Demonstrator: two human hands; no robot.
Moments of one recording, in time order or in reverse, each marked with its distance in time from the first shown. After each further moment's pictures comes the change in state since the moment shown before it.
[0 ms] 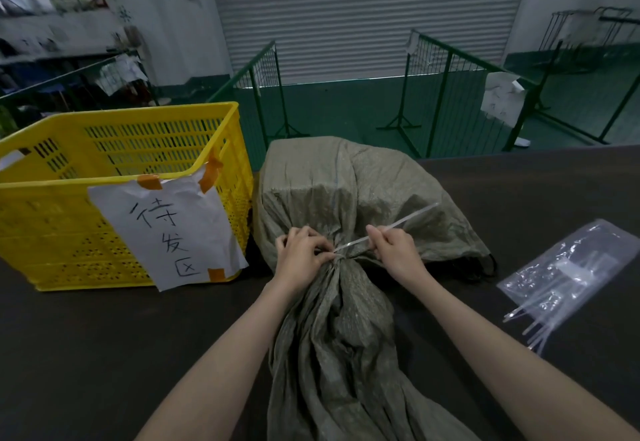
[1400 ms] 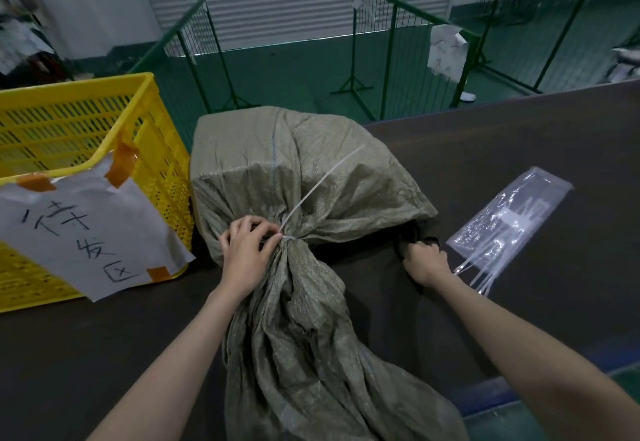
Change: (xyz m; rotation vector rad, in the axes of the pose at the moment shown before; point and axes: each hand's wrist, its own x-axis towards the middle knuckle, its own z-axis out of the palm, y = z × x) left_hand -0.007 -0.008 0.022 -0.007 0.094 0.027; right_hand -0.029 0.149 -0.075 -0.880 -0.236 0.505
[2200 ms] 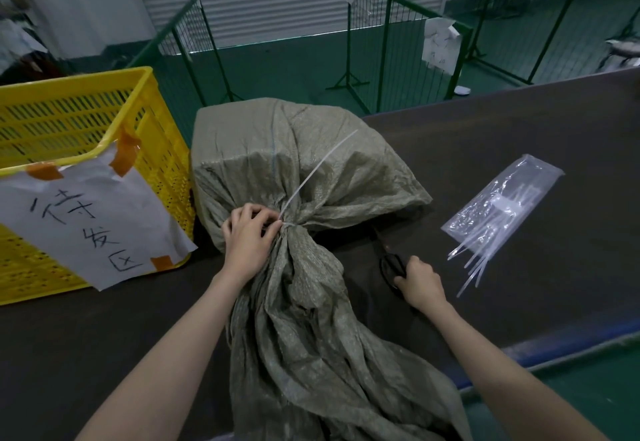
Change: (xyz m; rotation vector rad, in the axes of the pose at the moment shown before) left_hand -0.003 0.001 -0.001 0.015 -0.014 0.003; right_hand -0.078 -0.016 0.024 0.286 0.037 0.133
